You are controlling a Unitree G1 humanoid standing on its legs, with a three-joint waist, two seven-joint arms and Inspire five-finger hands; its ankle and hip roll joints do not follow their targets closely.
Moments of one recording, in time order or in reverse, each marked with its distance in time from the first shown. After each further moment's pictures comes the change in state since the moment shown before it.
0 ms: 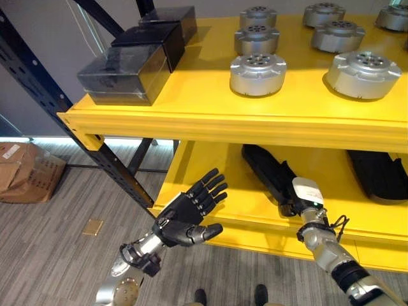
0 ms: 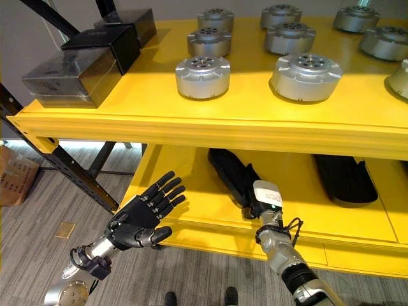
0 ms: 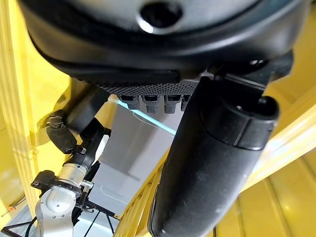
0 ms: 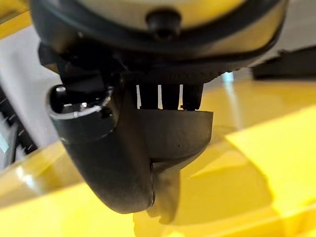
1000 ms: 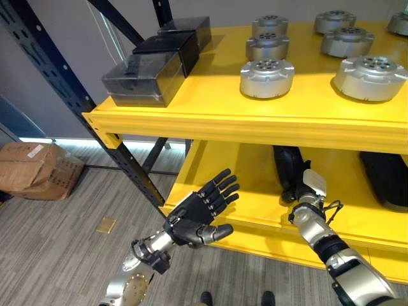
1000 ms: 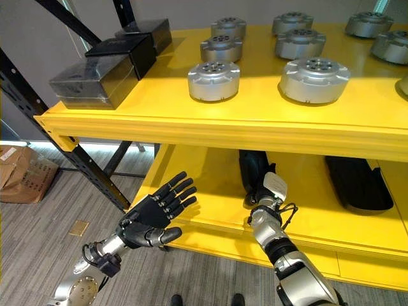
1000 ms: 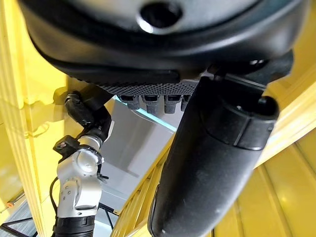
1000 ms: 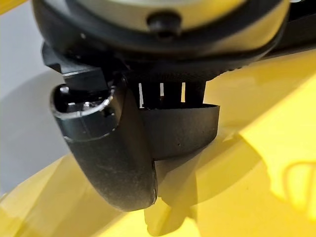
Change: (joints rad) left arm -0.048 -0.036 -0.053 0.005 0.008 0.044 0.004; right arm -0.249 0.111 -0.003 0.204 0.291 0.245 -0.029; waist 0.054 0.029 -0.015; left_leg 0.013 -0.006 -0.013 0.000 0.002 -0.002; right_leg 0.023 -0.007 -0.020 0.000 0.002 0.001
